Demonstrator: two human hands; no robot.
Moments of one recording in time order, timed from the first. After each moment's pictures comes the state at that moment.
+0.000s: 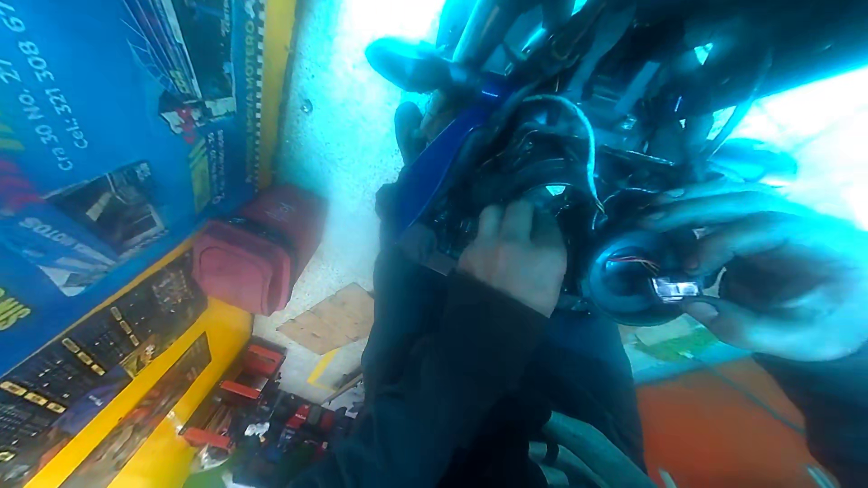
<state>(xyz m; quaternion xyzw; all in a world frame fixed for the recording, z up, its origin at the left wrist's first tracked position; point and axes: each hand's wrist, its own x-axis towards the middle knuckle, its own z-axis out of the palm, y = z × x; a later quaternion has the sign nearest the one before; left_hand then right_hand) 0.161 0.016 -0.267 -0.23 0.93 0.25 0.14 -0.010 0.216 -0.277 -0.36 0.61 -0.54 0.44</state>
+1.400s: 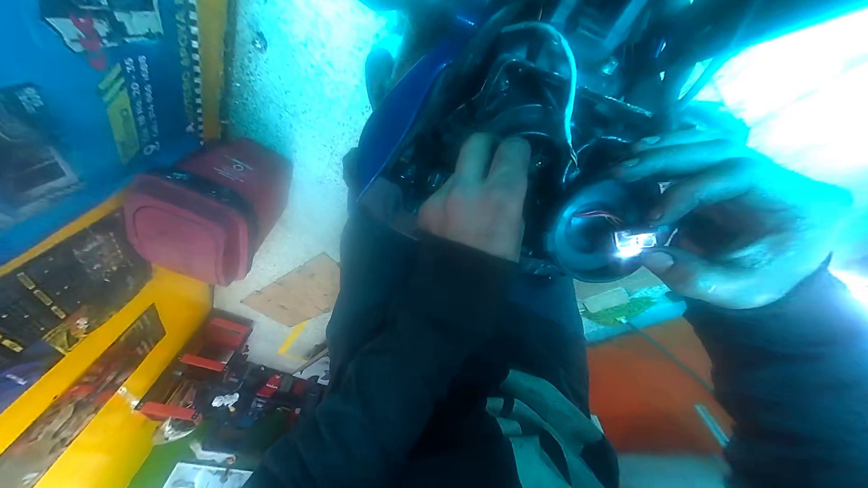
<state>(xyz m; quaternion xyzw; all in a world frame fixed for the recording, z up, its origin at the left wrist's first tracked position) 0.132 0.020 -0.245 -0.38 0.87 0.32 0.08 -0.017 0.203 -0.272 -0.38 0.61 -0.54 0.44</state>
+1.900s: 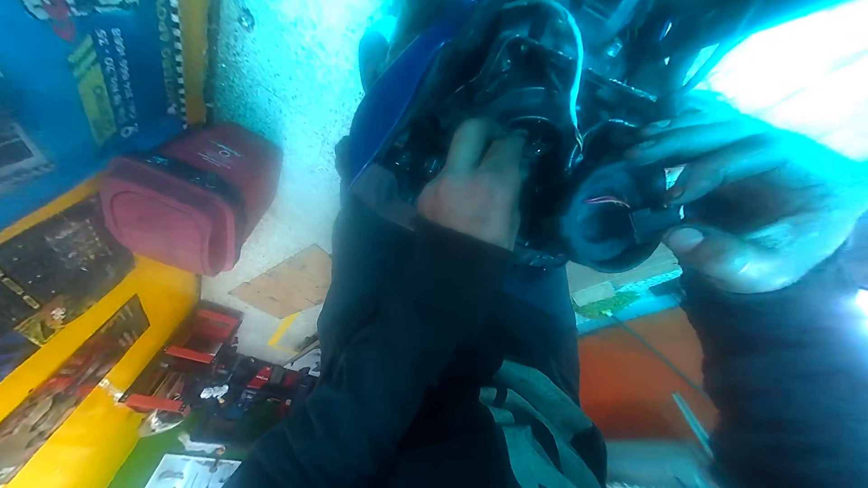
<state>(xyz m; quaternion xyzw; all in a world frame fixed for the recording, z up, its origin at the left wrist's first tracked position) 0.135 0.020 -0.248 -0.38 0.84 0.38 0.10 -0.021 0.203 -0.271 -0.35 0.61 -0.56 0.44</state>
